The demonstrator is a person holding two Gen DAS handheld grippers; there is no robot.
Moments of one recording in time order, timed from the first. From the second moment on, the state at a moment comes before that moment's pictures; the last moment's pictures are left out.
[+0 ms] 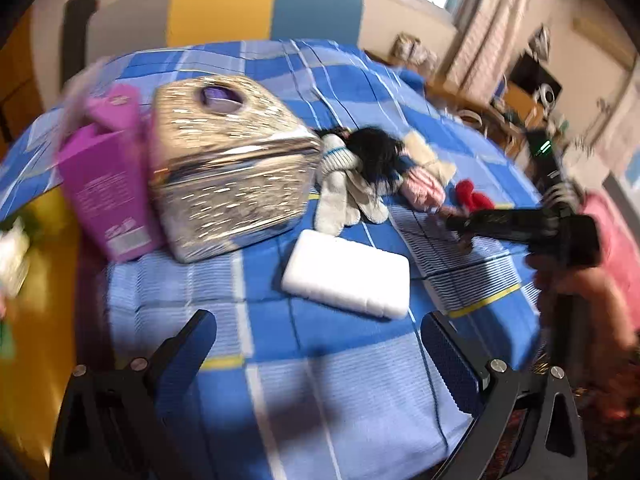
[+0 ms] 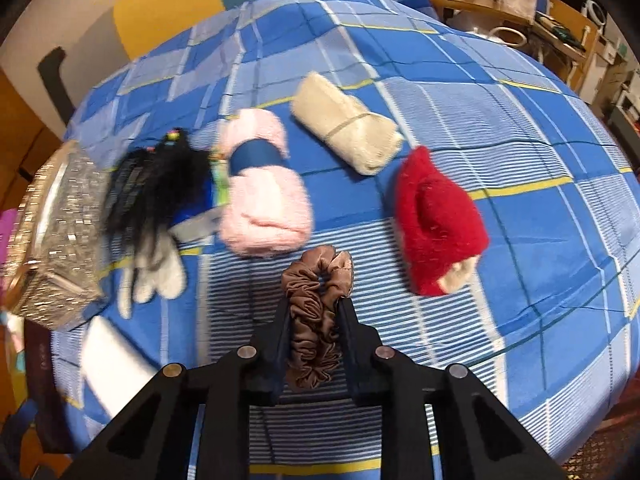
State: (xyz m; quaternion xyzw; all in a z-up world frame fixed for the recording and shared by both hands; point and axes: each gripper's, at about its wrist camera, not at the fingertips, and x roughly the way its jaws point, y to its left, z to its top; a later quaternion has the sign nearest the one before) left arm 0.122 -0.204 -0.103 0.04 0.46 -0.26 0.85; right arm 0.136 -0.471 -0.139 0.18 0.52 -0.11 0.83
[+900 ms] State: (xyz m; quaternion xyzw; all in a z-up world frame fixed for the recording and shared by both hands) left arm 0.123 -0.253 -0.111 0.21 0.43 -0.40 0.78; right arm 0.120 -0.501 -0.120 0.25 0.45 -0.13 0.85
